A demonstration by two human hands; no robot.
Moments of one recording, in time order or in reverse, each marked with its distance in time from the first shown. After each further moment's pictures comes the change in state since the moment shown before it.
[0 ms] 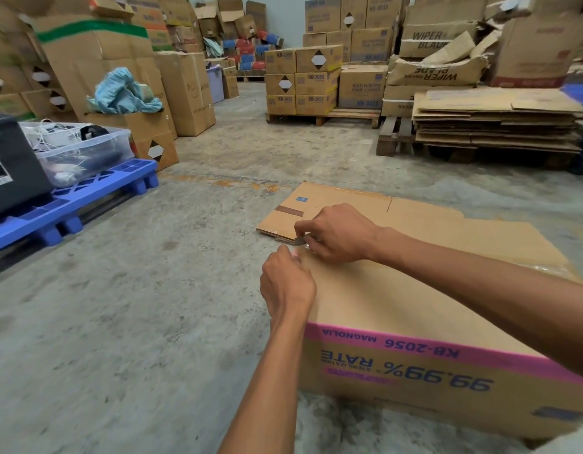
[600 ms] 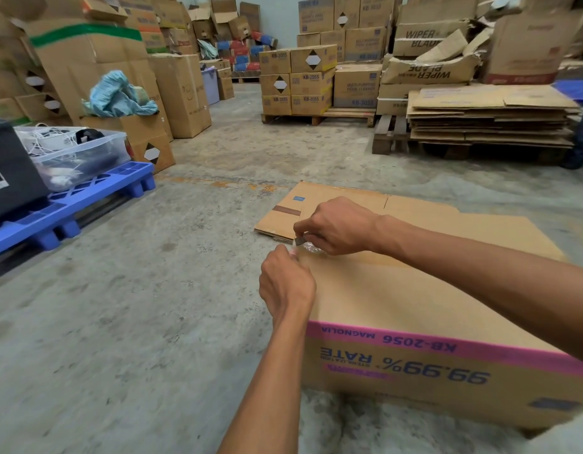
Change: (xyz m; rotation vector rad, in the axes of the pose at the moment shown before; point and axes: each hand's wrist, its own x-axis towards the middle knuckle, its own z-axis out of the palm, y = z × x) left_hand -0.008 0.004 -0.003 0.017 0.017 -0.028; right_hand -0.003 0.000 -0.027 -0.080 -0.103 -0.106
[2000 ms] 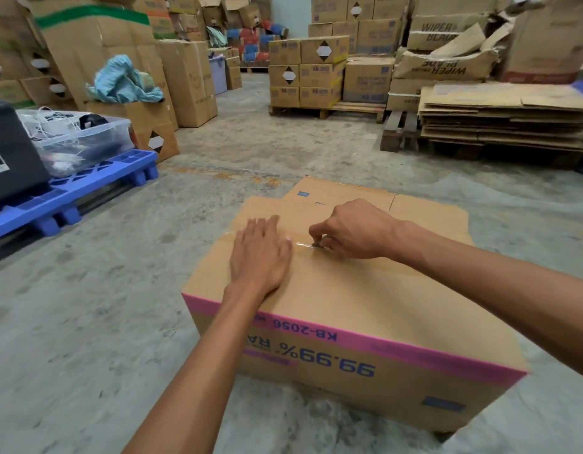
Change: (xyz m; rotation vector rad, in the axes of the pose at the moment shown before) left_hand 0.070 -0.037 -0.006 0.354 -0.107 0.470; right_hand -0.015 0.007 0.002 -0.048 -0.158 0.088
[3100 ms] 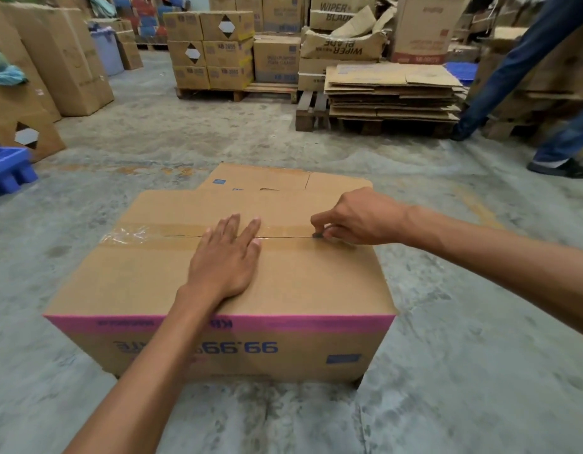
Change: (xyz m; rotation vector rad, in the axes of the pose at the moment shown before) left_hand -0.012 0.085 0.035 0.053 -0.336 0.294; right_hand -0.151 0.074 0.018 0.071 -0.066 0.123
